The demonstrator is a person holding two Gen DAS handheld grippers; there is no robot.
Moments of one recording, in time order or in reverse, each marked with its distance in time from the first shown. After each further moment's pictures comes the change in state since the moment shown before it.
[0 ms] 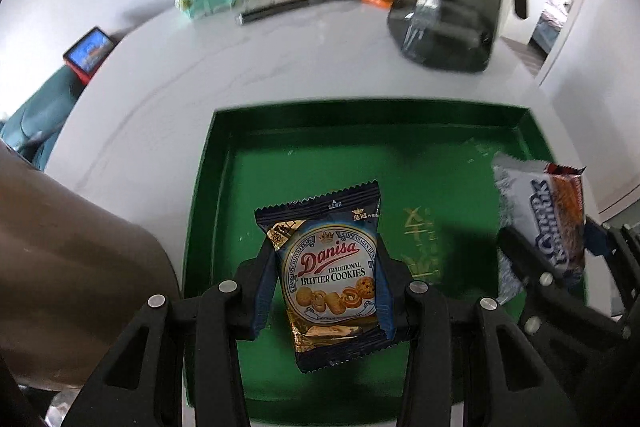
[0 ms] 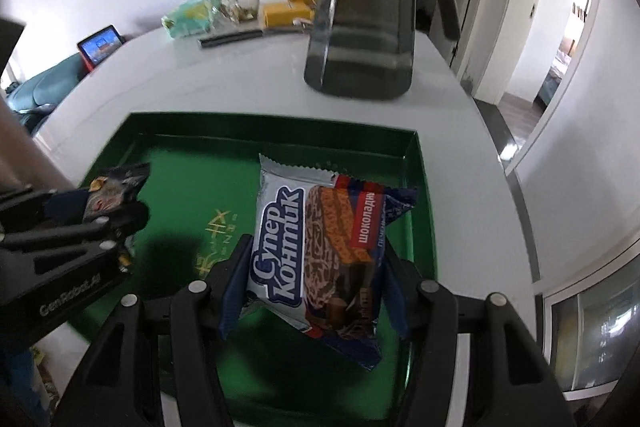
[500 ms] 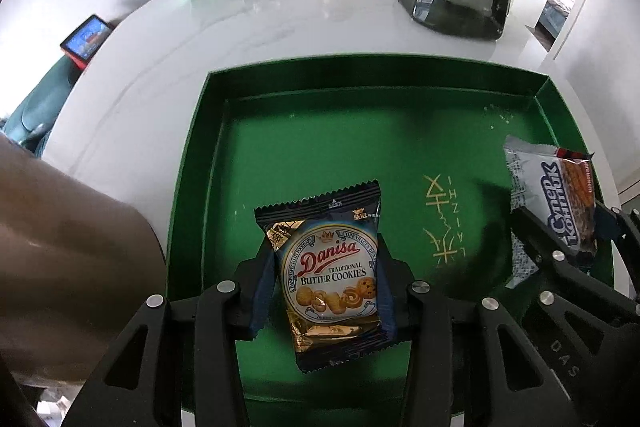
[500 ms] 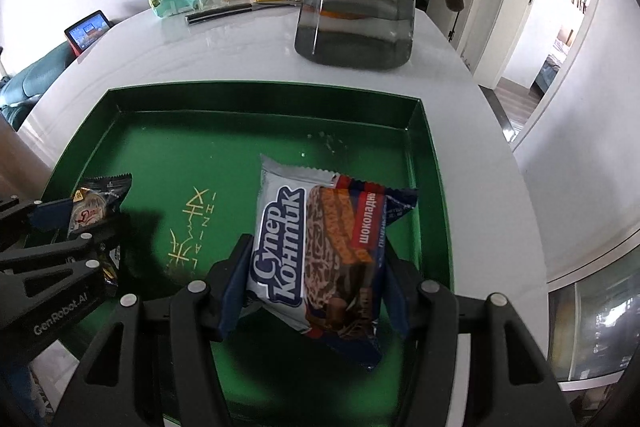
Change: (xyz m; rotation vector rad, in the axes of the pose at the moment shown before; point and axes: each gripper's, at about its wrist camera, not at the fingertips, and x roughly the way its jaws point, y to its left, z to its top) left arm 0.018 0.000 -0.009 0.012 0.055 0.013; right arm 0.023 -0.003 0.001 0.011 0.067 -0.015
